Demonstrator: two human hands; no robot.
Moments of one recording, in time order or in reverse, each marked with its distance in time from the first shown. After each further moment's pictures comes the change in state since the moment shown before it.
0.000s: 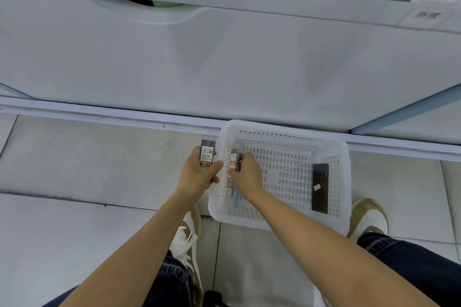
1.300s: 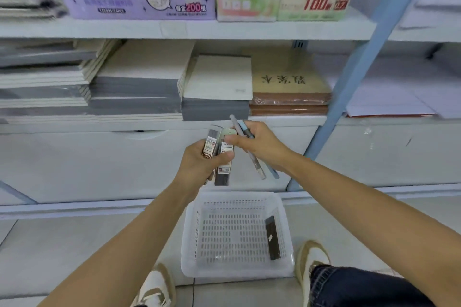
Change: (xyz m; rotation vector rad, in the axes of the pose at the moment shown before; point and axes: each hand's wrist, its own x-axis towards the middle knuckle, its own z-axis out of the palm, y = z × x) left_hand -0.113 0.238 0.037 -0.100 -0.150 0.448; right_hand -0.112 -0.149 -0.284 0.294 -0.059 -0.726
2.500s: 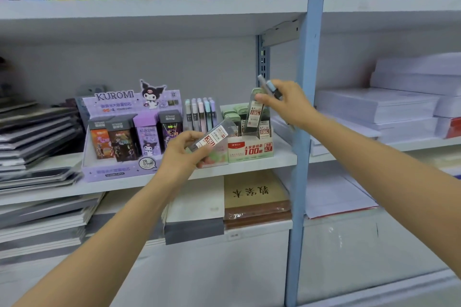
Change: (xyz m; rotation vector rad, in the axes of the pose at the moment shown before) left_hand 0.023 0.245 0.017 0.141 0.023 0.575; right_hand 0.017 -0.255 -0.205 -0.669 0.560 -0.474
